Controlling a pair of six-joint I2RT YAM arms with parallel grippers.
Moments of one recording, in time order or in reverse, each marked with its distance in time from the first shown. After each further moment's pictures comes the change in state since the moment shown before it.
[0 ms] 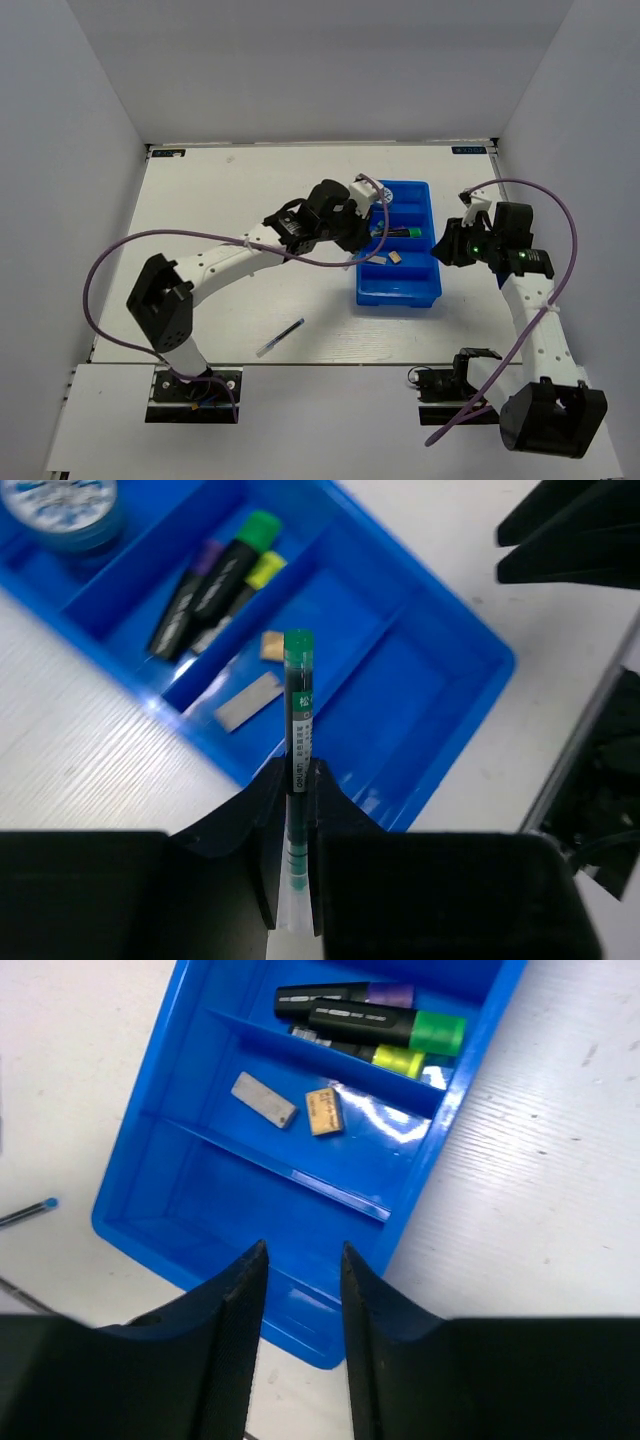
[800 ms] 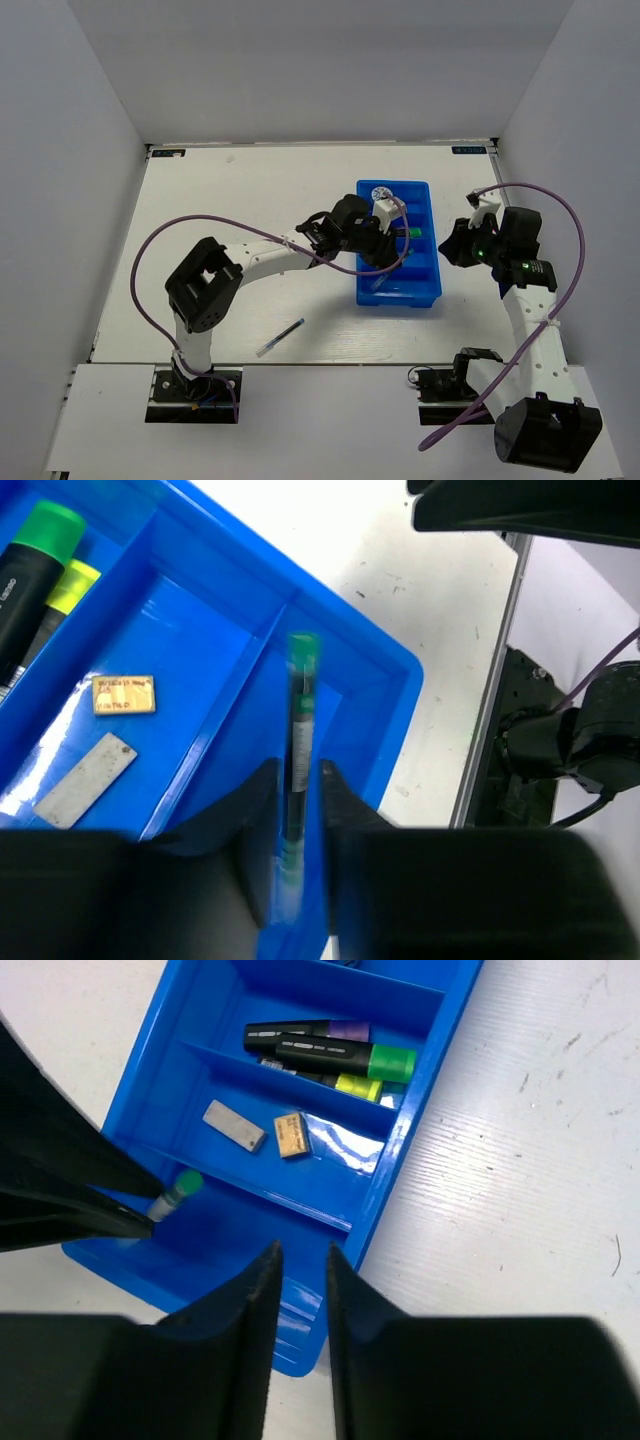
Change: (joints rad) left arm -0.035 0.257 0.010 0.306 0.338 -0.122; right arm -0.039 -0.099 -0.057 0.076 0.041 -0.008
